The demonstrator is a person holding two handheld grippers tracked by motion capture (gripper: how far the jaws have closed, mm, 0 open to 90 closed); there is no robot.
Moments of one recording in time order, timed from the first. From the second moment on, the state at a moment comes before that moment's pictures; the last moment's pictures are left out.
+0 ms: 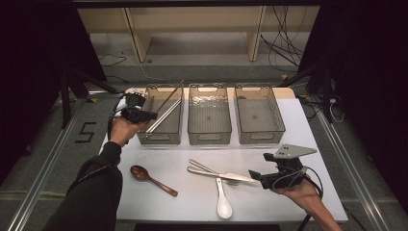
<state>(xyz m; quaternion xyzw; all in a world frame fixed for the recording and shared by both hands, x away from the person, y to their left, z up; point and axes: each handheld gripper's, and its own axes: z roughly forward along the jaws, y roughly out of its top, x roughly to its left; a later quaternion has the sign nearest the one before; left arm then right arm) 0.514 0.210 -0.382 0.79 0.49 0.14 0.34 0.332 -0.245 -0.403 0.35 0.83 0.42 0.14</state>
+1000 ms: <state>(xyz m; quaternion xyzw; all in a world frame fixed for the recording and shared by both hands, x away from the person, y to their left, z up) 0.539 0.222 -0.412 0.77 0.55 0.12 0.31 0.331 -0.244 -0.402 0.34 0.83 0.43 0.14</state>
